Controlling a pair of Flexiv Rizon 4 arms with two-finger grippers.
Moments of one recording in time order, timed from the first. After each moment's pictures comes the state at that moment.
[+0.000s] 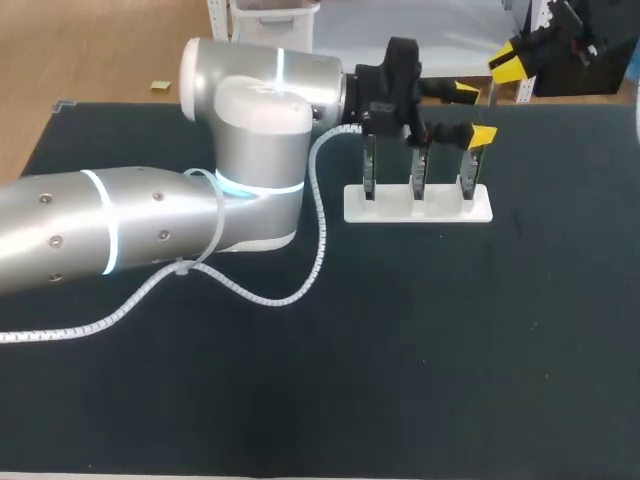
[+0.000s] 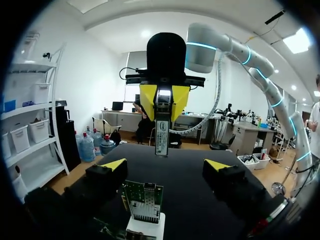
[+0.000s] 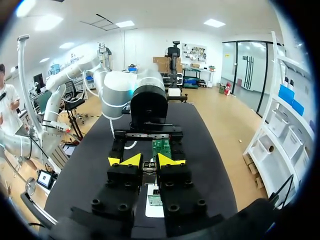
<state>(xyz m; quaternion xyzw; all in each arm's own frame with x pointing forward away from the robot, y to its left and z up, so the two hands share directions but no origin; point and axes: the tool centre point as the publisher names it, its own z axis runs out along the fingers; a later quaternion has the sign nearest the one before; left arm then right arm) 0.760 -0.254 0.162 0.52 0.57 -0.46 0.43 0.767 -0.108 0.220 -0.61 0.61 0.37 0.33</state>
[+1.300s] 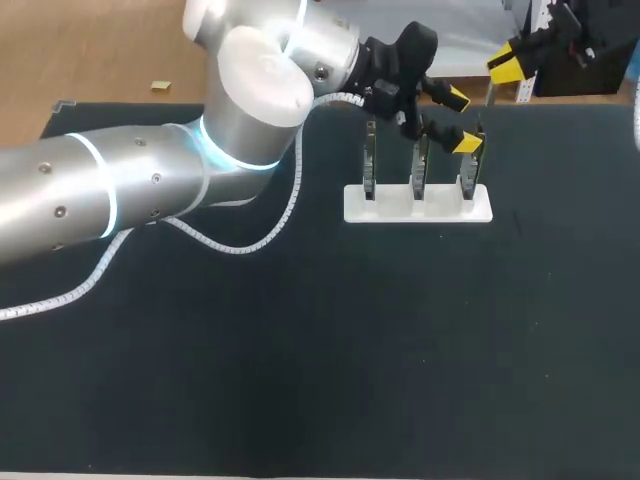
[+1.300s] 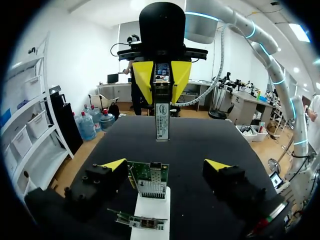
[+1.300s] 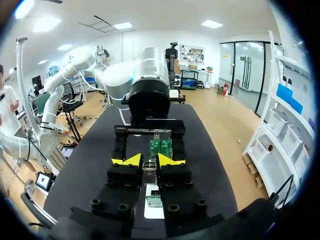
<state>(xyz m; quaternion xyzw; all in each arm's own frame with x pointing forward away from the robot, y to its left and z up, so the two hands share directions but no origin) 0.765 -0.240 0.145 0.60 0.62 -0.37 0.34 0.770 -0.106 0.217 -0.61 0.62 0.37 0.34</state>
